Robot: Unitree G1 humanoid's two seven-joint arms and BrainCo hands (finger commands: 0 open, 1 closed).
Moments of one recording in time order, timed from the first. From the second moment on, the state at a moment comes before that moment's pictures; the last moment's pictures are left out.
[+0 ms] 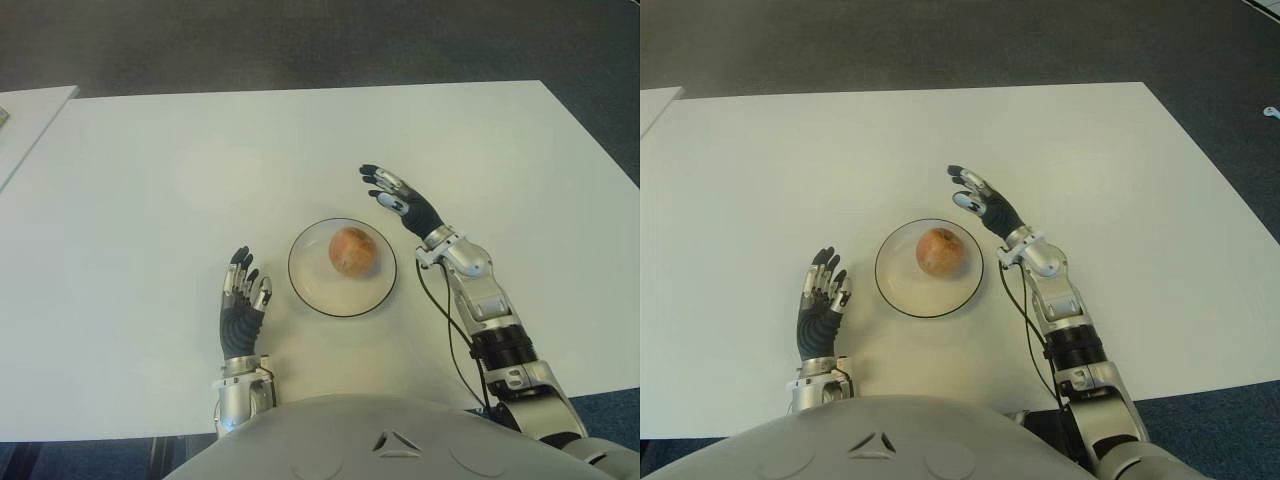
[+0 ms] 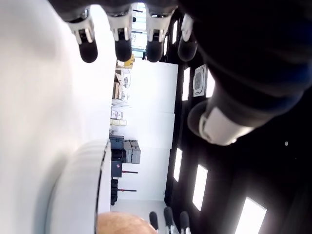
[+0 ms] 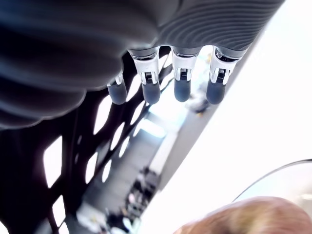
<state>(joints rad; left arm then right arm) 0.58 -0.10 -0.14 0.13 -0.01 -0.72 0.13 -0.15 -0.27 0.14 0.15 0.06 -0.13 0.35</state>
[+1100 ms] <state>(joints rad) 0.60 -0.10 -0.12 0.04 0.13 -0.58 0.32 -0.02 -0.14 -0.18 0.27 0.36 -0.03 0.38</state>
